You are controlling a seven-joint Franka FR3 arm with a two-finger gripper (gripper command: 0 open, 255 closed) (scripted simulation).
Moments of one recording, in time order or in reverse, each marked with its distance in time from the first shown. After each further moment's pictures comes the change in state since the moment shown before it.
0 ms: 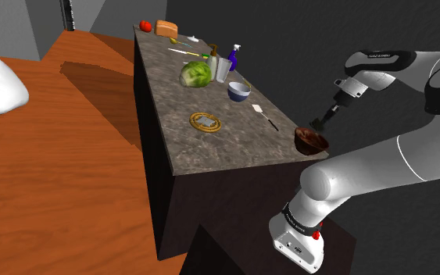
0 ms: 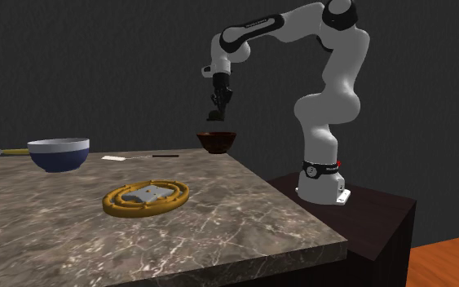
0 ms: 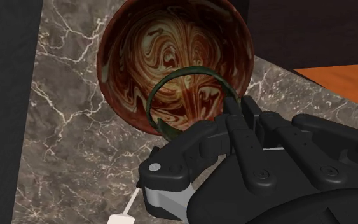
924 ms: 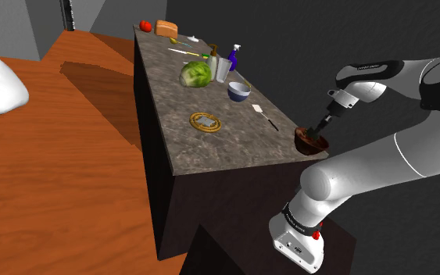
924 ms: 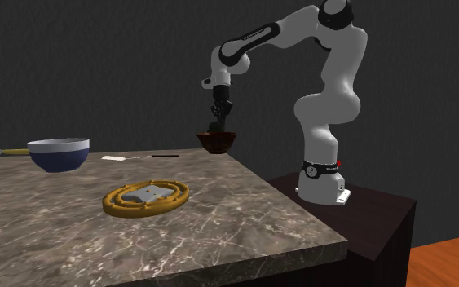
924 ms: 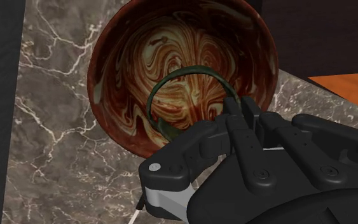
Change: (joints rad) arm 0.008 0.042 -0.051 -0.102 0.001 0.140 -0.030
